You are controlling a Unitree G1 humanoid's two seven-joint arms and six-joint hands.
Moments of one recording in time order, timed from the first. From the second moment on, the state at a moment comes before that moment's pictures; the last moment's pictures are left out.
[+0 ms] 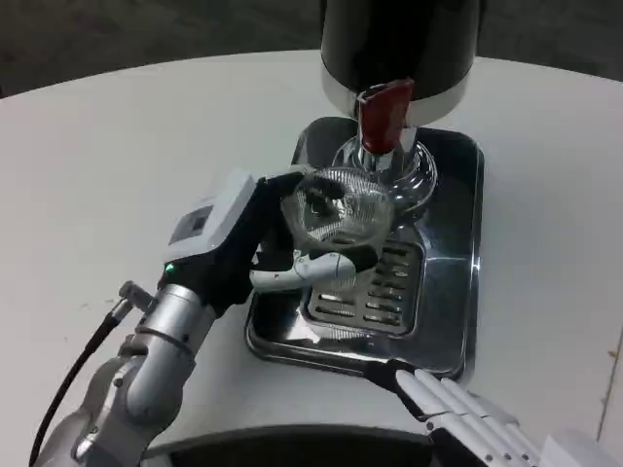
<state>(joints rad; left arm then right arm) -0.63 0.34 -0.18 0.59 0.52 -0.47 0.17 0.78 0.05 -0.16 -1.03 -0.38 -0.46 0.75</state>
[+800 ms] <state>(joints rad) -0.64 0.33 -0.24 0.57 0.52 -0.46 0.17 0.80 0.05 -0.17 -1.03 -0.36 -0.45 0.73</state>
